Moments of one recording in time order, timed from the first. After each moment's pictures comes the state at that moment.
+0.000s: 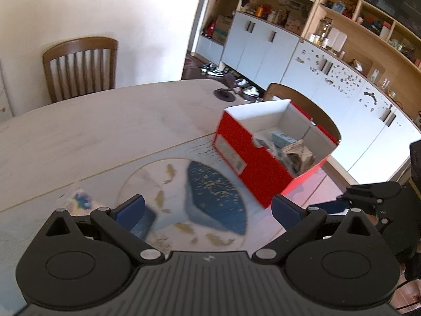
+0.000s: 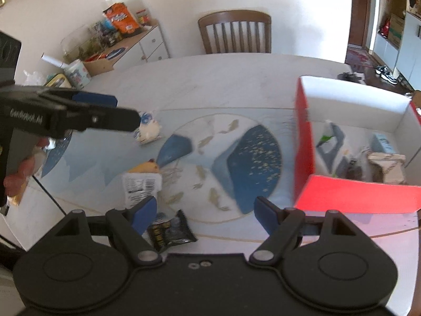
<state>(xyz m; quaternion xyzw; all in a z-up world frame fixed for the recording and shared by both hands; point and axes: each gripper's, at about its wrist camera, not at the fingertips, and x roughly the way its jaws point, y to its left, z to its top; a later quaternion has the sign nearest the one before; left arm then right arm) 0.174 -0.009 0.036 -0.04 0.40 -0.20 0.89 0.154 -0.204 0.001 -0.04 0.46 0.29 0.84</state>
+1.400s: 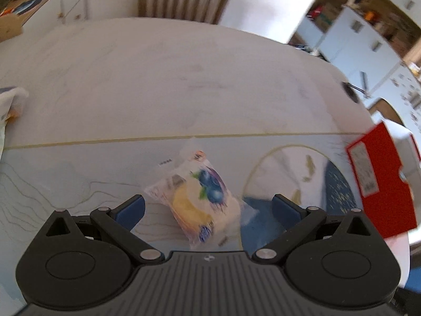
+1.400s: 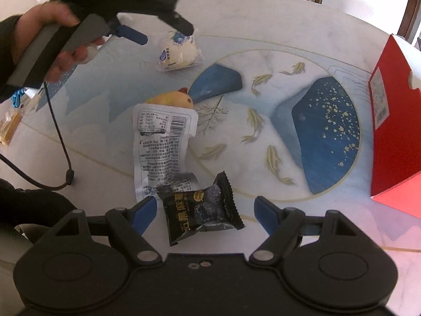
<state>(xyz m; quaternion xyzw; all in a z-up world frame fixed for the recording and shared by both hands) 0.283 0.110 -0.081 -0.15 0.51 -0.01 0.85 0.159 -0.127 -0.093 -0.12 0.53 0.34 0.76</state>
